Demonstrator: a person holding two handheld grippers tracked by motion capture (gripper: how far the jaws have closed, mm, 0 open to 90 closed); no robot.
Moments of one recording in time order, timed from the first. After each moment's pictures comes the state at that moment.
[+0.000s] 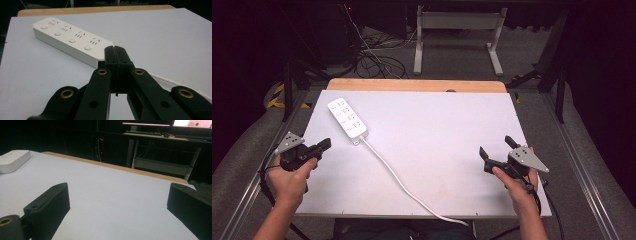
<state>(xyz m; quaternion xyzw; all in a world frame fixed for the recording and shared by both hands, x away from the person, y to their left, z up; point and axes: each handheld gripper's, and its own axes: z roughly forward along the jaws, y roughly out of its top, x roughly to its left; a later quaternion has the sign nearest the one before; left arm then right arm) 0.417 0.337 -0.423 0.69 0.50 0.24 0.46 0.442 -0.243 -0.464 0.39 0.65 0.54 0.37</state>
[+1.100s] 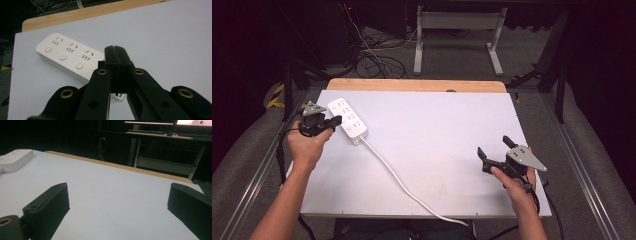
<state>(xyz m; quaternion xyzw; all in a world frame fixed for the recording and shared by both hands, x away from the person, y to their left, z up) 0.496 0.311 -0.388 0.73 0.50 0.26 0.38 0.444 -0.239 -0.466 0.38 0.65 0.54 0.37</state>
